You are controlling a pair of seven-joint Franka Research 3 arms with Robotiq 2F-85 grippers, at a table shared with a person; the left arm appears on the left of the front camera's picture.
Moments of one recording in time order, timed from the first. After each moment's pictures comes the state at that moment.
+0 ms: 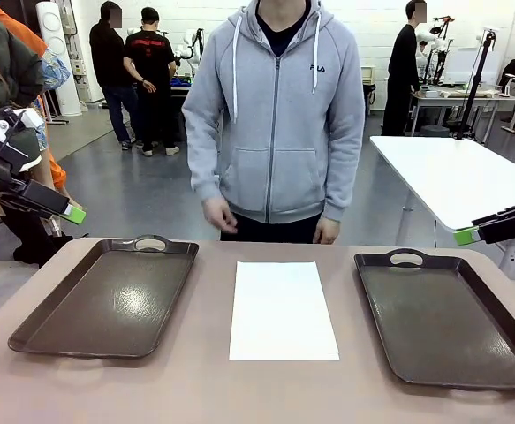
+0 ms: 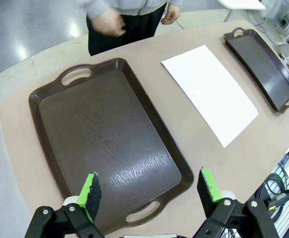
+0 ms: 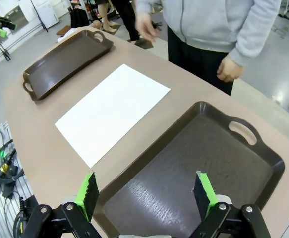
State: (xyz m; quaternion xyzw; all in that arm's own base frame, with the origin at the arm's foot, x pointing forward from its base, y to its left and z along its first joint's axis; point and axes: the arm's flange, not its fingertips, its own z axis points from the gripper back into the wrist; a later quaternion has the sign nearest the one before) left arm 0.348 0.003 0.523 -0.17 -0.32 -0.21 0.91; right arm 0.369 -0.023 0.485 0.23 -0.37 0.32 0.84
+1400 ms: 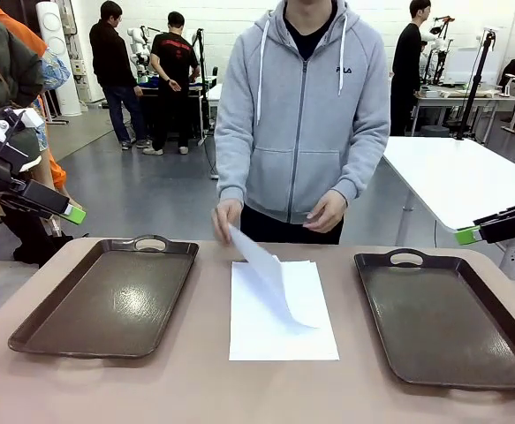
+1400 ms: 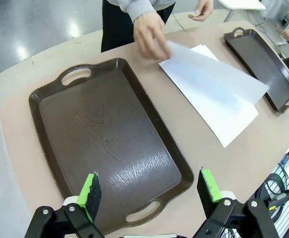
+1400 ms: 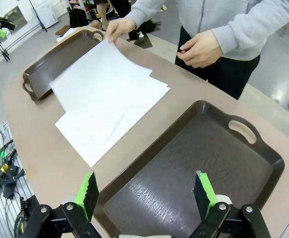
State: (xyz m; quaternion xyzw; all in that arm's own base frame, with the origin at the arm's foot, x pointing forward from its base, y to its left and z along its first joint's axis) left arm 0.348 0.003 0.523 -0.17 -0.32 -0.21 0.91; right arm 0.367 -0.022 0.487 0.23 -0.37 0.32 0.84
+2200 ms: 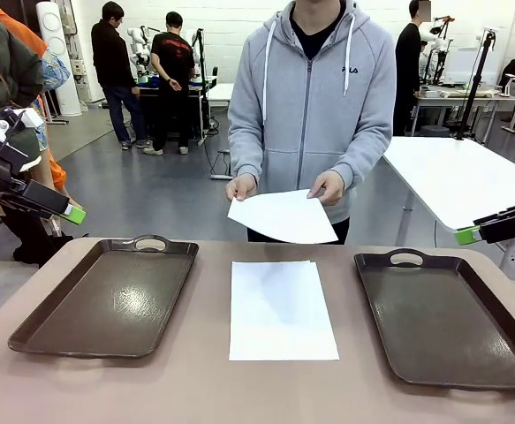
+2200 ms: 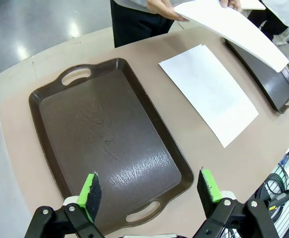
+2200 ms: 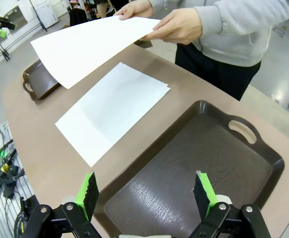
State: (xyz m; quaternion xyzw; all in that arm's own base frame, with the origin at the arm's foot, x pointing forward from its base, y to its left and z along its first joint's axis) left arm 0.348 0.003 0.523 -0.17 -0.32 -0.21 0.91; right arm 0.367 -0.022 0.487 0.23 -0.37 0.32 0.84
